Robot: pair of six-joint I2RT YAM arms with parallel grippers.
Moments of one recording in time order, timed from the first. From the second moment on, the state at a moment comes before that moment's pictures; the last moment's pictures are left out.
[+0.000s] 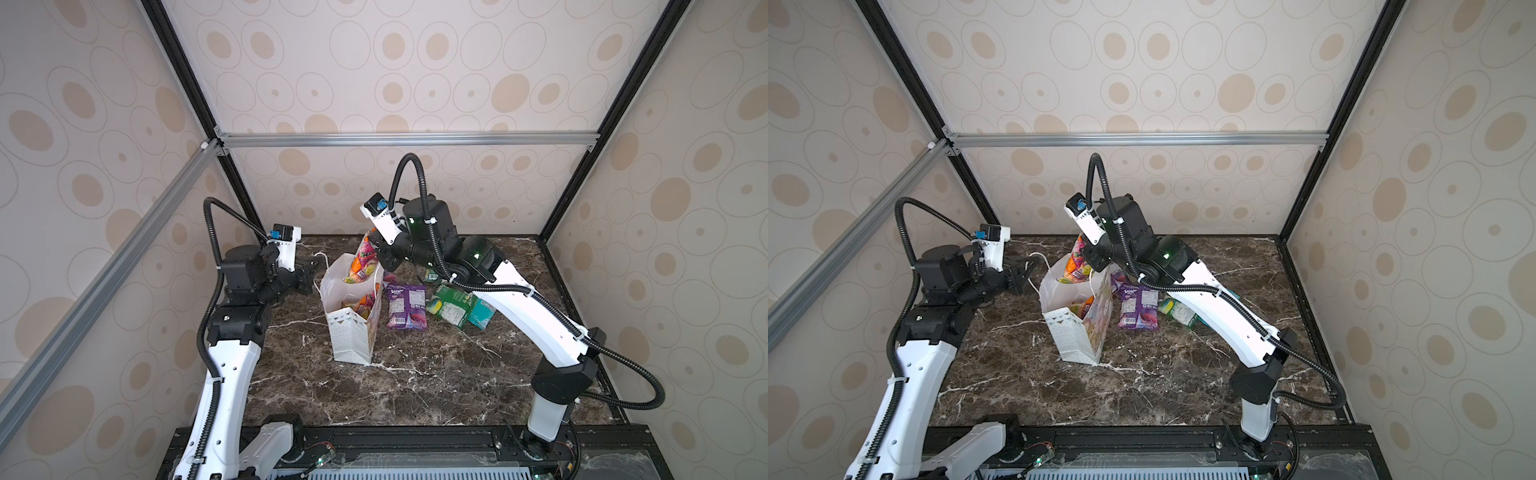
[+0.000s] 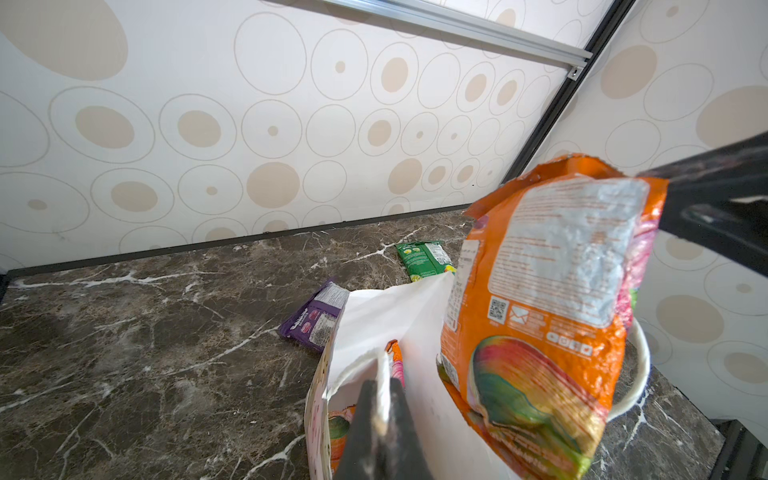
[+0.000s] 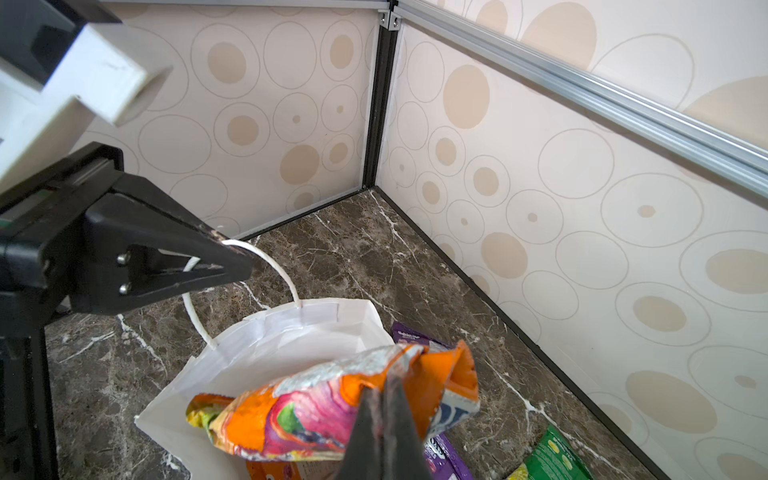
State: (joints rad) left arm 0.04 1.01 1.17 -0.50 0.57 -0.06; right arm 0.92 1.83 2.22 -0.76 0.09 -0.15
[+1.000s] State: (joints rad) left arm 0.04 1.01 1.17 -0.50 0.56 -0.06; right arm 1.05 1.90 2.18 -0.81 0.35 -0.68
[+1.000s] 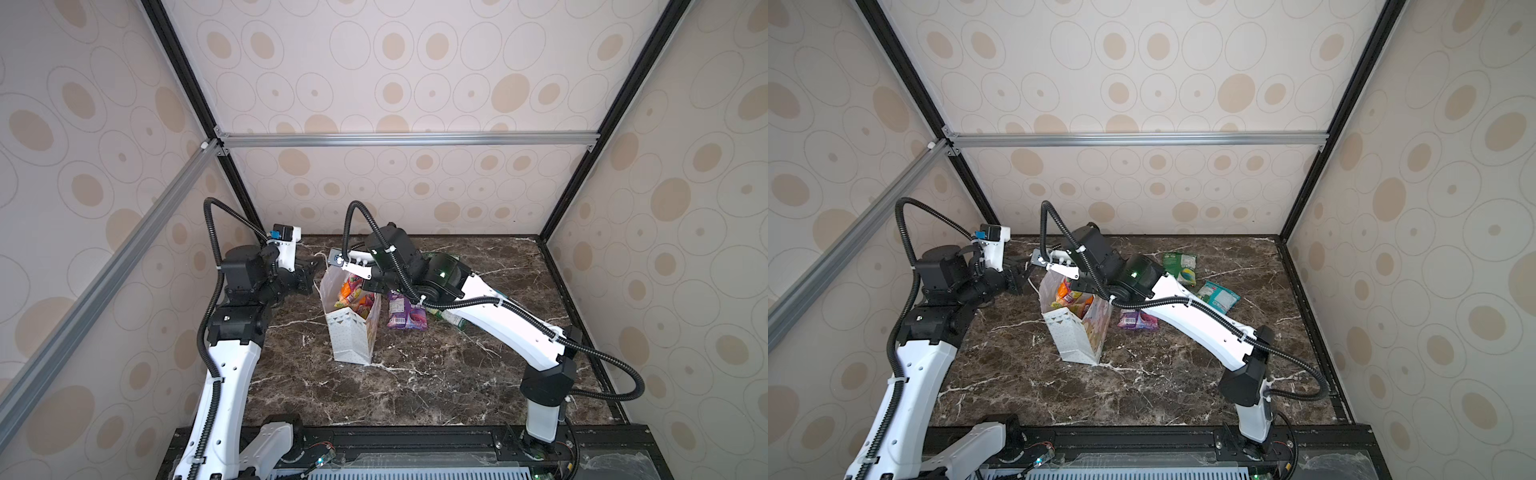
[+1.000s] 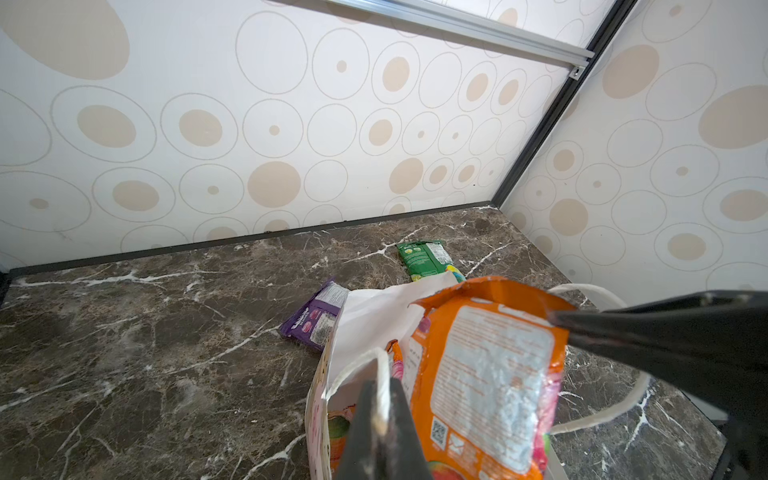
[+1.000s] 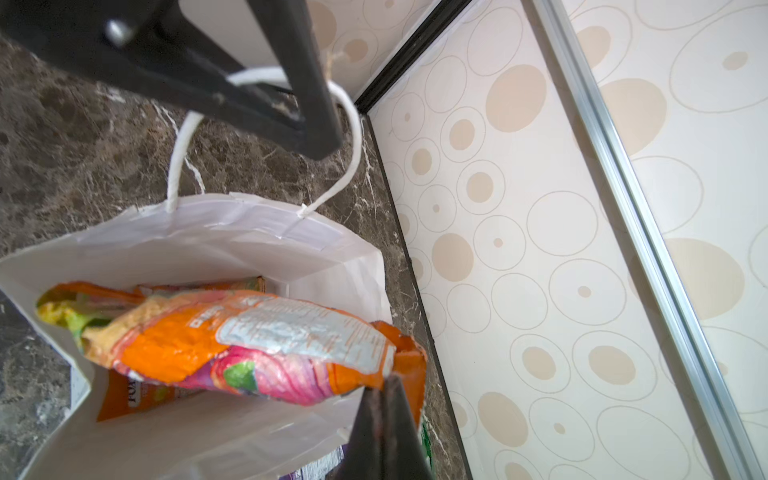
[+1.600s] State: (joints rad) left arm 0.04 1.01 1.17 -0.50 0.55 -0.06; right arm 1.05 1.89 2.07 -0.80 0.45 -0.78
